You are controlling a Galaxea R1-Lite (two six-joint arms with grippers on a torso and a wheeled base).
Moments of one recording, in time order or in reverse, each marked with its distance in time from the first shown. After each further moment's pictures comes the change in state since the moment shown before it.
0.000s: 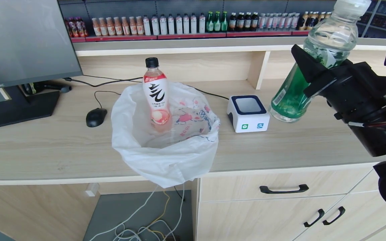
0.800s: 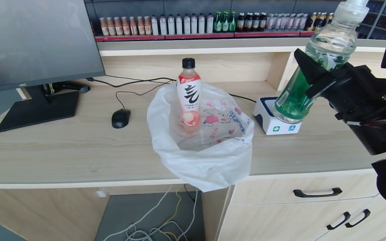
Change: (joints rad) left arm 0.000 0.000 0.000 0.000 -0.001 0.000; right arm -0.045 0.018 -0.002 0.001 0.001 0.012
